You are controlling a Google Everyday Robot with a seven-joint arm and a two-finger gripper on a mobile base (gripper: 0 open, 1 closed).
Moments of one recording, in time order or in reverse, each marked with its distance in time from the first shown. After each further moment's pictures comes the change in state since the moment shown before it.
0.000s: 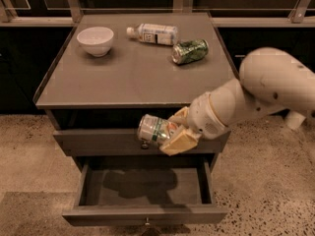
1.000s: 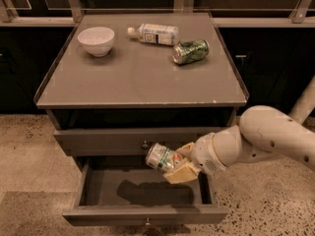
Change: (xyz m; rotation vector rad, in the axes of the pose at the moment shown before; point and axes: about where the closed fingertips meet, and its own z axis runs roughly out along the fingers) arm 0.088 0.016 0.058 0.016 -0.042 0.226
